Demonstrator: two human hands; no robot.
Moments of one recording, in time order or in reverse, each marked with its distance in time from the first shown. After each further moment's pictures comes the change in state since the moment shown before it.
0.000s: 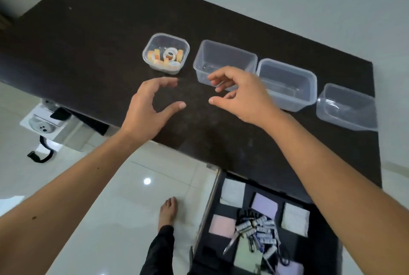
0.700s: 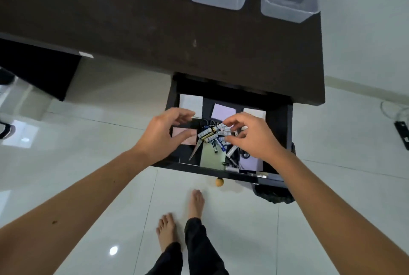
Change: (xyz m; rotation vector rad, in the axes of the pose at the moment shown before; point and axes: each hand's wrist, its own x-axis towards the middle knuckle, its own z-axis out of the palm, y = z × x) left_hand -0.246 0.027 0.156 -0.066 -0.495 -0.021; right_hand -0.357 0.141 0.054 0.046 -0.011 0.413
